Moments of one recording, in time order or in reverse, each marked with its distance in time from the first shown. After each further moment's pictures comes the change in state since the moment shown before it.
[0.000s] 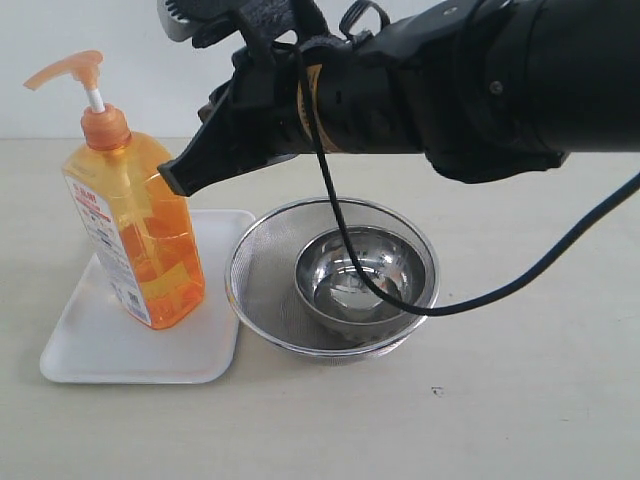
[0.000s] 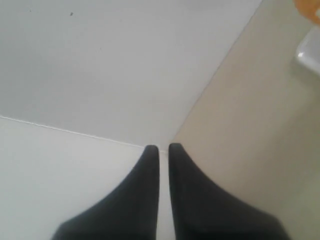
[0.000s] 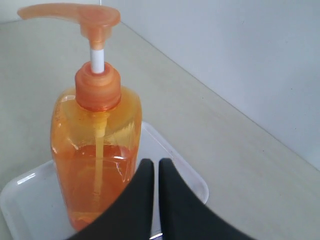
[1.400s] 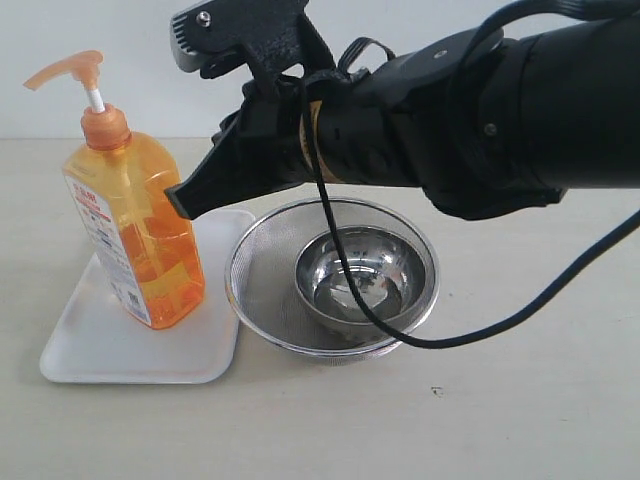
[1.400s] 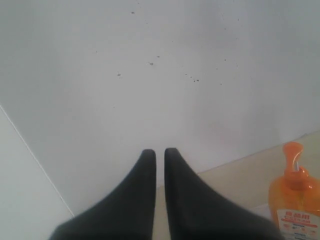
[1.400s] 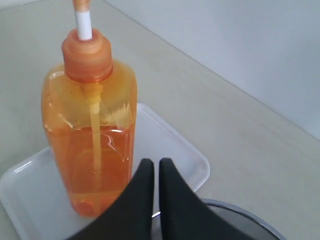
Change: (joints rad) left arm 0.000 -0.005 -0.465 -0.199 -0.020 -0.335; right arm 0.028 0.000 0.053 0.000 0.071 0.070
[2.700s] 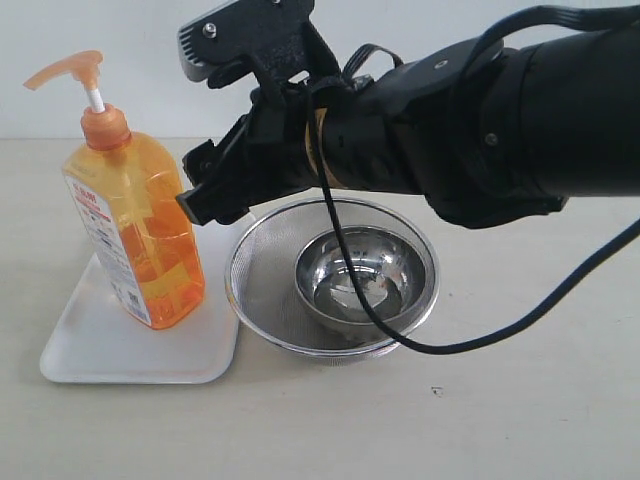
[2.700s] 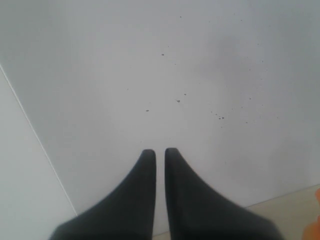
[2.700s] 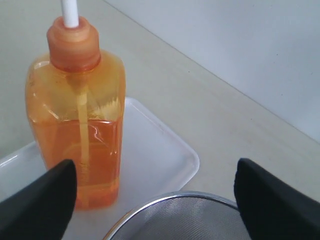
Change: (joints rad) left arm 0.000 0.000 -0.089 0.080 -0.056 0.021; right arm 0.000 0.000 0.013 -0.002 0.032 -0.014
